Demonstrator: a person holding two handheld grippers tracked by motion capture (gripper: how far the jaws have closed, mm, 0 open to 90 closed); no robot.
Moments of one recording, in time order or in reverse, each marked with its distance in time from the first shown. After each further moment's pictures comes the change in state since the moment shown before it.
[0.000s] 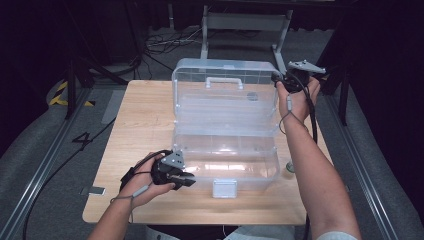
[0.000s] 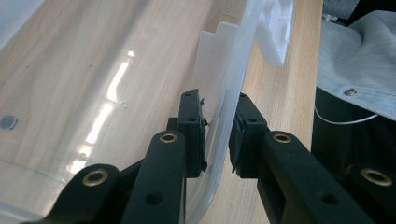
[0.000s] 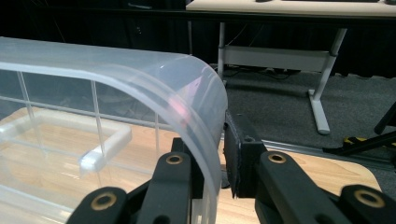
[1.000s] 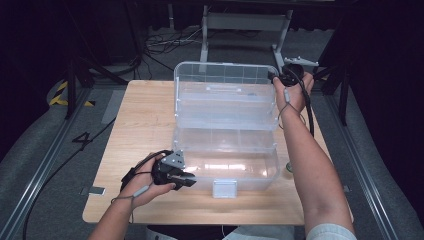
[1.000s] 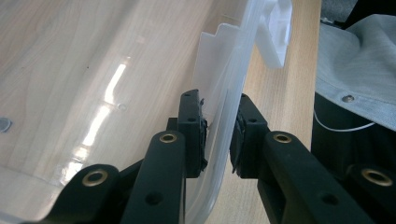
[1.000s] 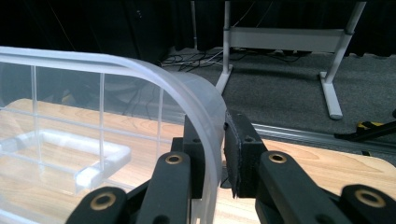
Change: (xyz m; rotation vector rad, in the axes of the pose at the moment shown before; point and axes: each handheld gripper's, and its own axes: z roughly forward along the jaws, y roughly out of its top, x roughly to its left) left arm 0.000 -0.001 0.002 -0.005 -0.003 -0.006; right arm -0.014 -0.001 0.039 0.073 0.029 0.032
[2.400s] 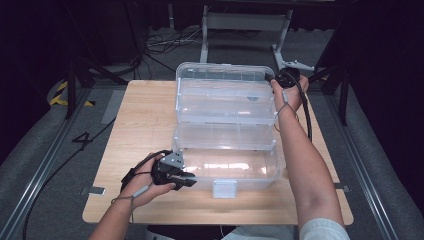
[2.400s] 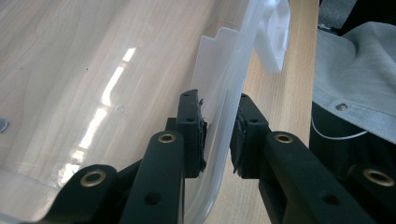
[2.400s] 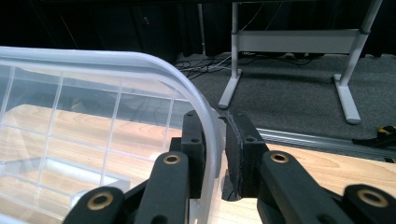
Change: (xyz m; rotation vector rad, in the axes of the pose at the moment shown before) left arm 0.001 -0.001 0.000 -0.022 -0.008 -0.012; right arm -0.015 -0.018 0.032 -0.033 0.047 0.025
